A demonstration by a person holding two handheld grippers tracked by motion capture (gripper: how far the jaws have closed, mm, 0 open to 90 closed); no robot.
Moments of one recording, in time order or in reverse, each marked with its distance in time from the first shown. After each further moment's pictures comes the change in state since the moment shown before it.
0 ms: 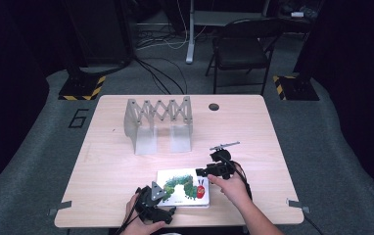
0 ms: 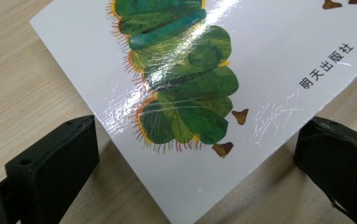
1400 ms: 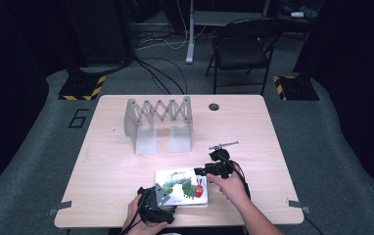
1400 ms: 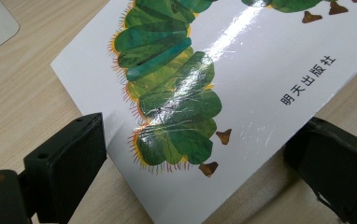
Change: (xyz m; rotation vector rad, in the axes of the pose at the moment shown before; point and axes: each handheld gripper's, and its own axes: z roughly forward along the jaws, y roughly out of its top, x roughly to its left) left arm -0.017 0.003 -0.003 -0.046 0.125 0.097; right arm -0.003 0.002 0.006 -0.008 0.021 -0.002
